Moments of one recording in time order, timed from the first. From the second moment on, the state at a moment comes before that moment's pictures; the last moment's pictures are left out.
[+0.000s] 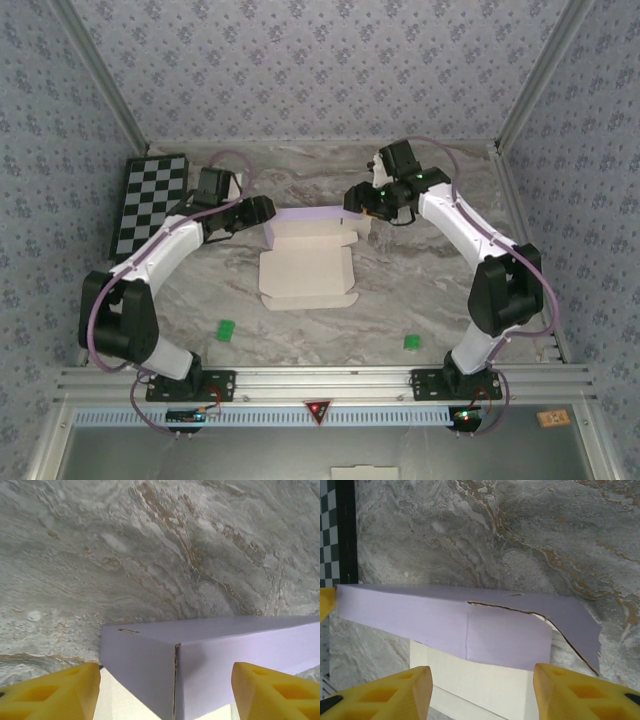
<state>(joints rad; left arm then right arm) -0.28 1.50 1.10 -0.43 0.32 -0.54 0.39 1.69 1.47 -0.75 -0.39 0.48</state>
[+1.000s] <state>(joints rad) -0.30 1.54 1.10 -0.46 0.42 -0.63 0.42 1.79 1.47 -0.65 -0.44 0.58</state>
